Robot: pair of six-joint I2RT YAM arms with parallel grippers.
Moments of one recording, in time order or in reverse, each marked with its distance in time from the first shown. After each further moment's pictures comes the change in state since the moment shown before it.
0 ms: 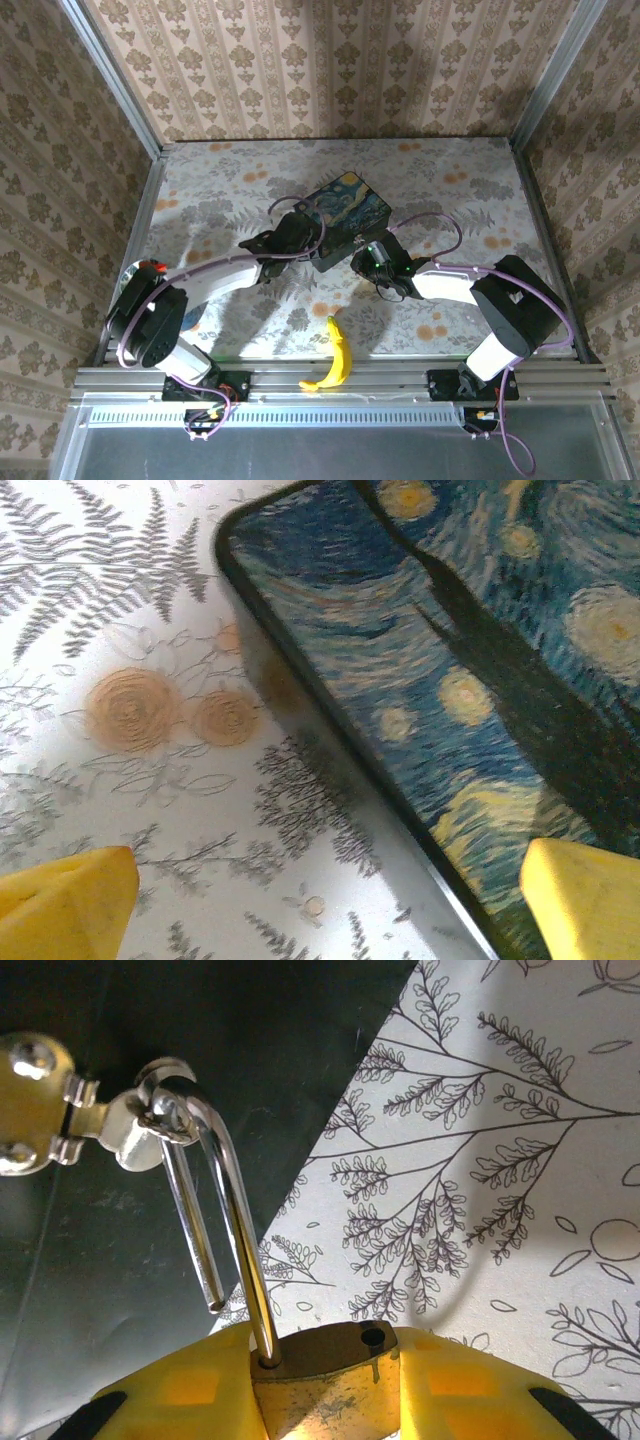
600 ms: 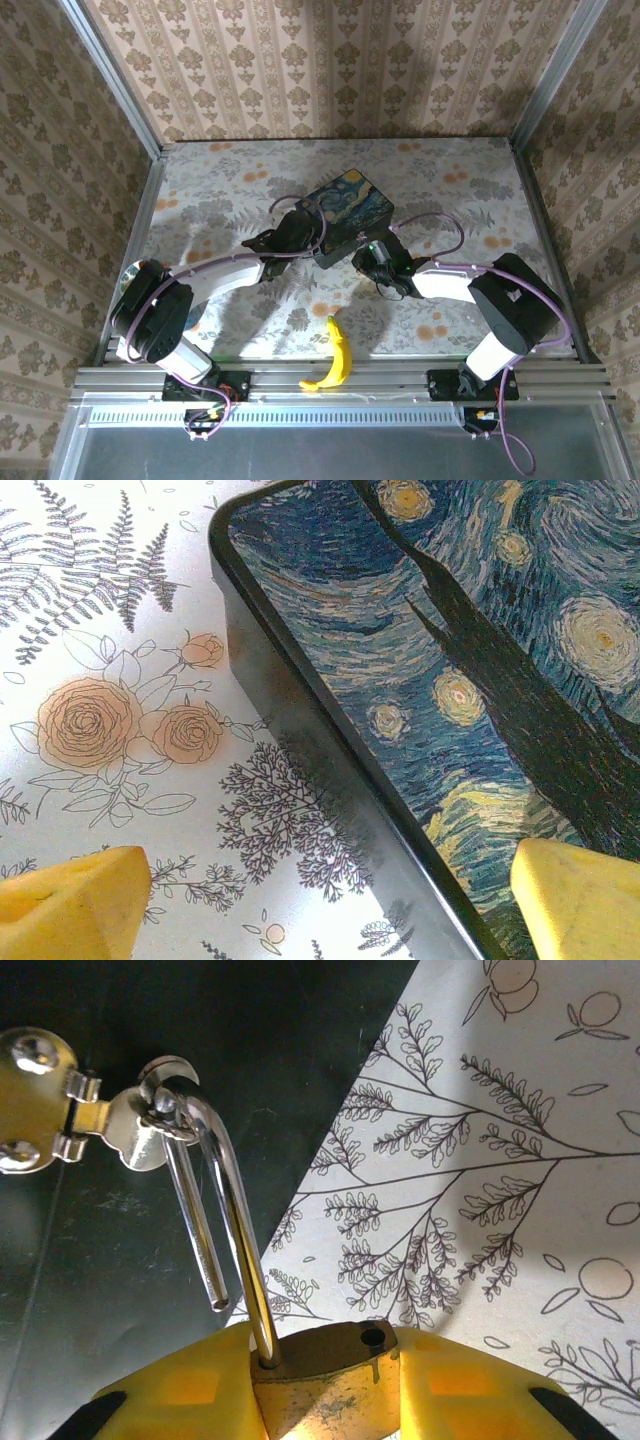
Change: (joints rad) left arm 0.010 0.024 -0.006 0.060 0.030 -0.035; right arm -0.016 0.018 -0.004 0.038 0.018 0.015
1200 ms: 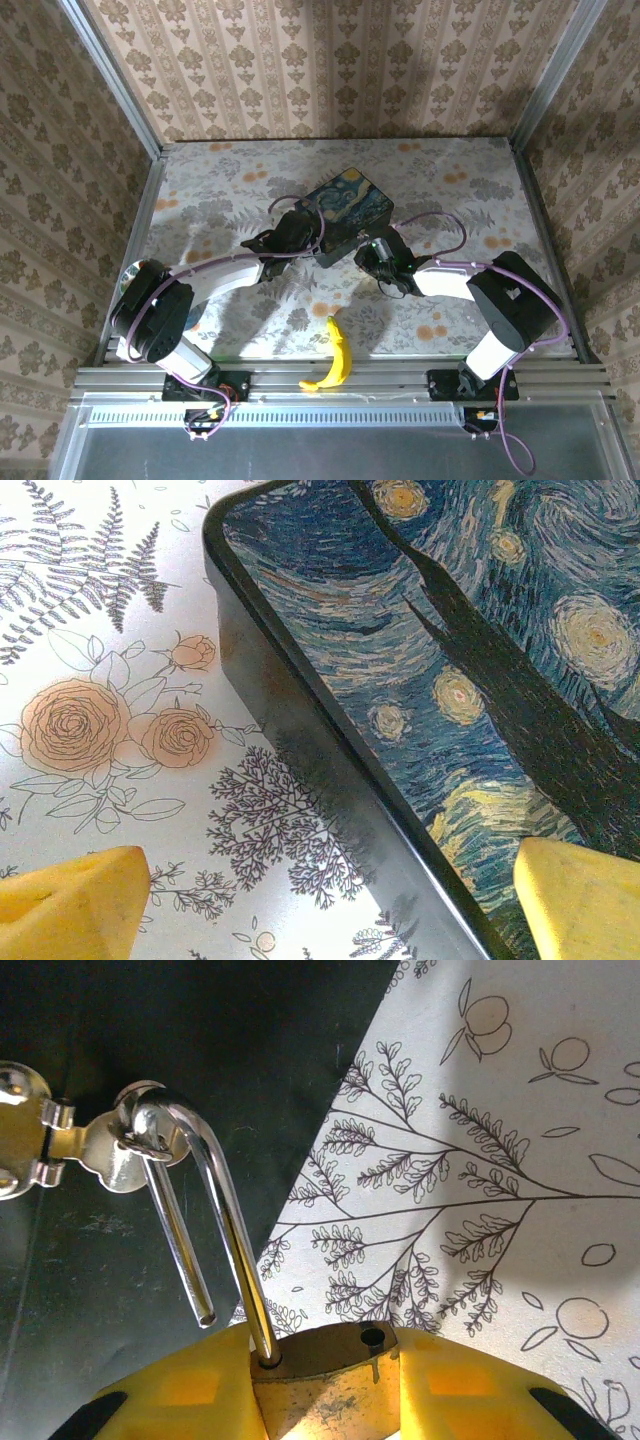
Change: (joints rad) left arm 0.008 0.001 -0.014 0.030 0.017 -0.008; right arm -0.031 0.011 0.000 0.019 -0.008 -0.006
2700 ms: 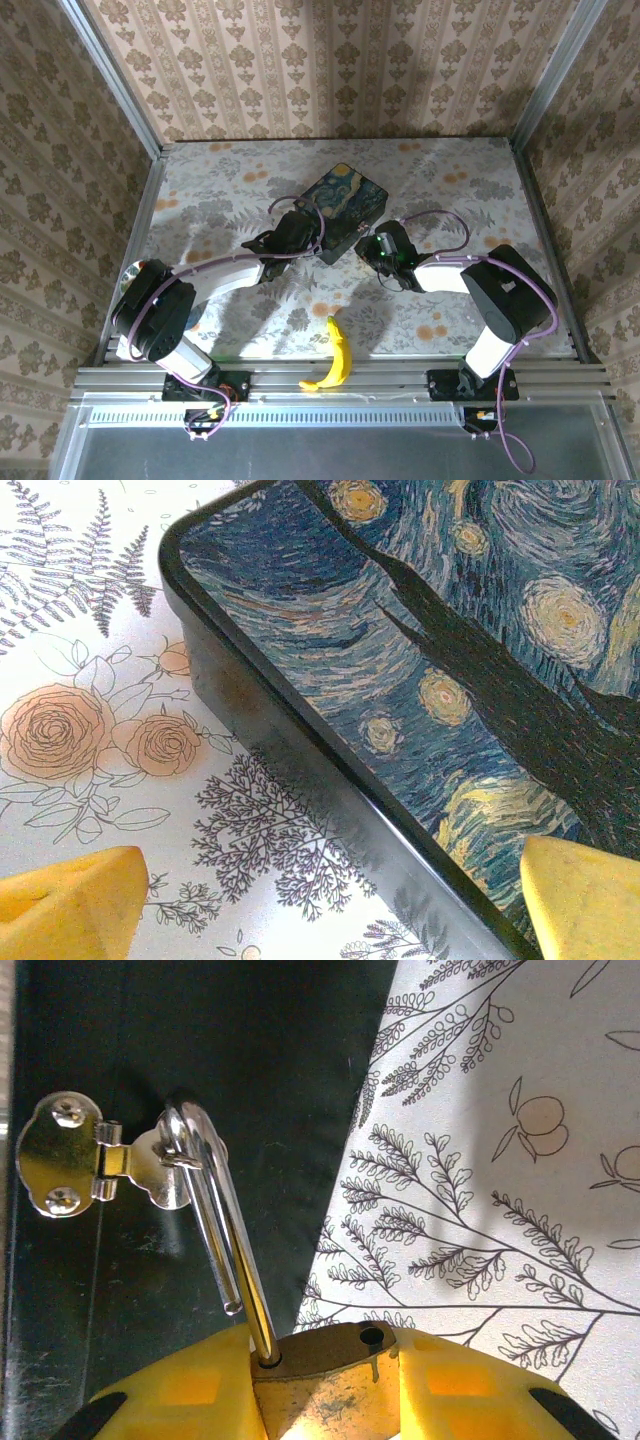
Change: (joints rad) left arm 0.001 0.007 -0.012 0.041 0.006 -0.011; right arm -0.056 0.053 0.000 0.151 -0.044 0.030
